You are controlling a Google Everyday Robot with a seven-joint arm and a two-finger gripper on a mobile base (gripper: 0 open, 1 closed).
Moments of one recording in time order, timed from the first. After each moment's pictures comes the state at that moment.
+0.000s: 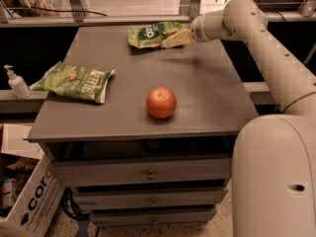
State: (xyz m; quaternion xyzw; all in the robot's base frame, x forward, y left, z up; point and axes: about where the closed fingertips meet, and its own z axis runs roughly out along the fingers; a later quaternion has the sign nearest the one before) arm 0.880 -0.109 0.872 -0.34 0.78 0.14 0.51
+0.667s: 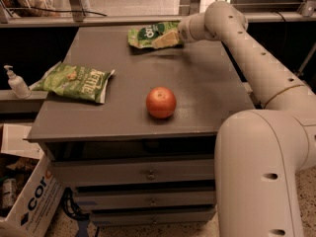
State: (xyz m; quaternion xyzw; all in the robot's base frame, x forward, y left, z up) arm 0.907 -0.076 0.857 -0.34 0.78 0.12 0.52
